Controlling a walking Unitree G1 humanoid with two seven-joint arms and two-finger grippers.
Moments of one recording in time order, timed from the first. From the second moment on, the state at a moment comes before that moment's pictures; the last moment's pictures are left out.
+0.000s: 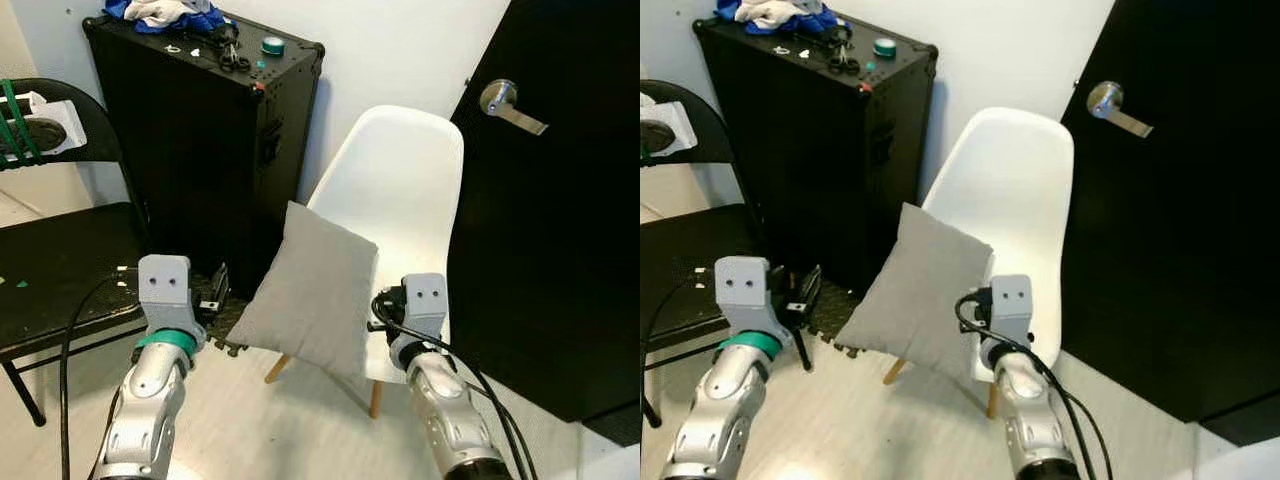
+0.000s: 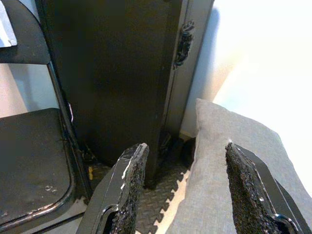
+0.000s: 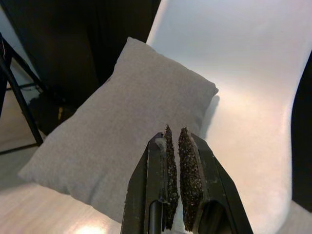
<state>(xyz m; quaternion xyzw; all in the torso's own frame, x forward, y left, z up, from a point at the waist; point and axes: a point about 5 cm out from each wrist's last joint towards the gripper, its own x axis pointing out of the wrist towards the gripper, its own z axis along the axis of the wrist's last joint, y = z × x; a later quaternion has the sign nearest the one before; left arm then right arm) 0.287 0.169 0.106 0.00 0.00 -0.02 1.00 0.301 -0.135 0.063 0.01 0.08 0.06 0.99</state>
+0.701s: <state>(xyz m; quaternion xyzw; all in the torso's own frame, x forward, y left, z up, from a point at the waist) 0.301 0.164 0.111 0.03 -0.02 -0.02 1.00 0.300 -0.137 0.064 -0.02 0.06 0.03 1.00</state>
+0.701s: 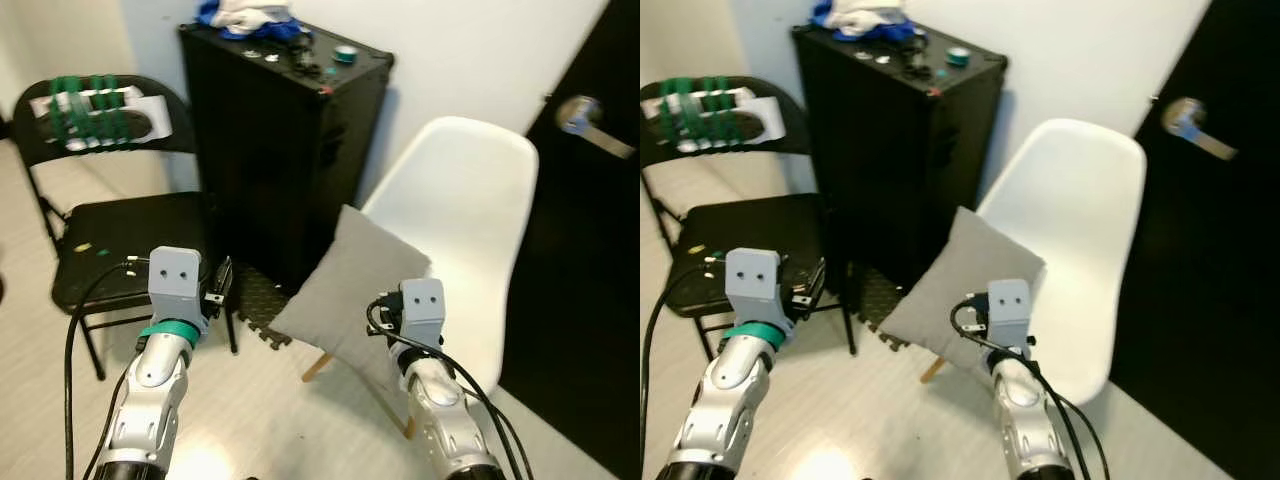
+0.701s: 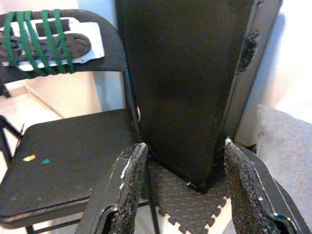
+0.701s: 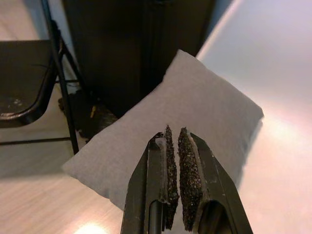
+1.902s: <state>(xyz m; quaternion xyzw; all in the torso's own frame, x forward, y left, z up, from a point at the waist) 0.294 0.171 0.102 0.05 0.01 -0.01 1.00 0.308 -0.127 0.070 -0.04 0.05 0.05 1.00</state>
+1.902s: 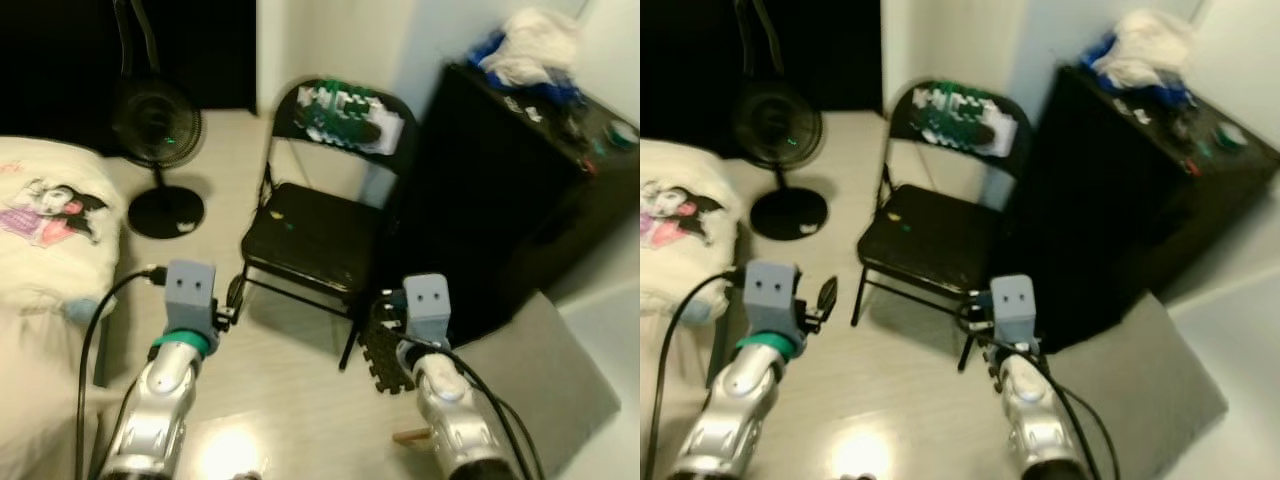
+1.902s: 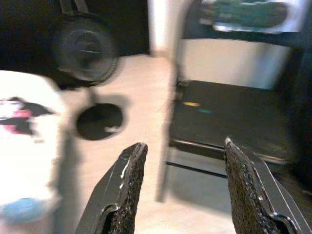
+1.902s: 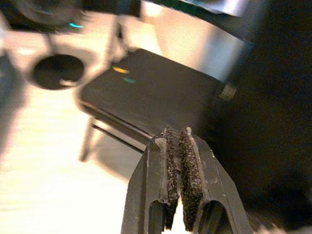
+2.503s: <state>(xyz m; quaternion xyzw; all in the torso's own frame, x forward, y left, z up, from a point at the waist) 0.295 0.163 0.105 0.04 0.01 -0.02 1.00 0.302 -0.134 0.061 -0.04 0.06 0.04 1.00</state>
